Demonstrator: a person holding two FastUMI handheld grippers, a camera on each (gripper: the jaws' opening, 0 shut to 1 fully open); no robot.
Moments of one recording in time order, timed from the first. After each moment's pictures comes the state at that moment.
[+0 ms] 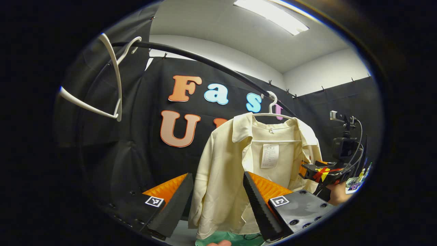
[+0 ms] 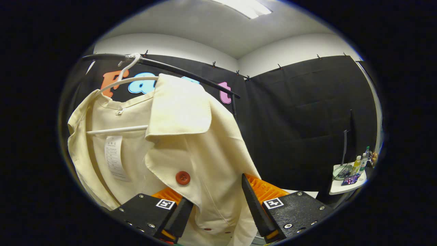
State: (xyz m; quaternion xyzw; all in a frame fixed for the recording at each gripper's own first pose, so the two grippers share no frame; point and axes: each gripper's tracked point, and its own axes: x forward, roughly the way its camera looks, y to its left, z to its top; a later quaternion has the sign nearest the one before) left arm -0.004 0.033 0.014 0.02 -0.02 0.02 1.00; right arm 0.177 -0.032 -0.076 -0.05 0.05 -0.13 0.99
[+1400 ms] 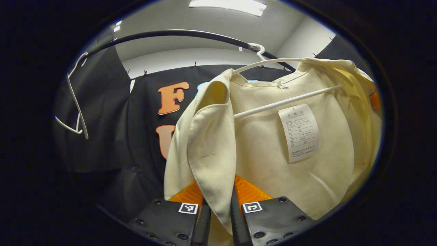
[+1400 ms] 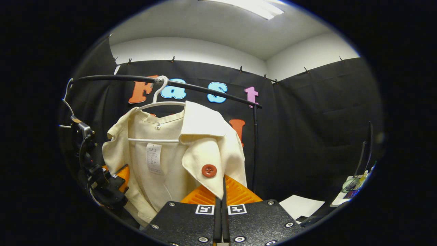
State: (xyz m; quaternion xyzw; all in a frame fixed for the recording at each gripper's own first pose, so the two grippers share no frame) left arm 0.151 0.041 -0.029 0.20 -0.06 0.11 0.97; right arm 0.118 -0.006 -0.028 -0.07 0.06 0.02 1.00
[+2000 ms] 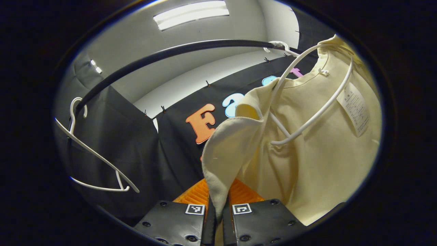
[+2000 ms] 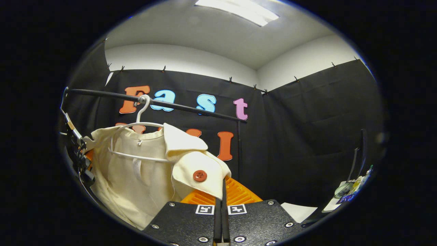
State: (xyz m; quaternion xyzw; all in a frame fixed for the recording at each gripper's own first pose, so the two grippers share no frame) left arm 0.143 0.139 0.065 0.36 -0.11 0.21 0.90; right arm 0.124 -0.061 0.037 -0.07 0.00 -0.03 1.00
